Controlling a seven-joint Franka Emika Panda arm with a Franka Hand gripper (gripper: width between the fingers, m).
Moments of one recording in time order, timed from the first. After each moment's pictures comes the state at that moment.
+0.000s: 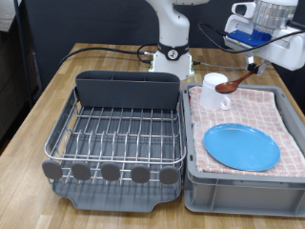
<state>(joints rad) -0.01 -0.12 0.41 -2.39 -0.11 2.29 2.20</state>
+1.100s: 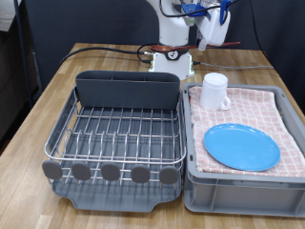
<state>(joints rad) -0.05 -0.45 0.26 -2.63 -0.09 2.17 2.45</state>
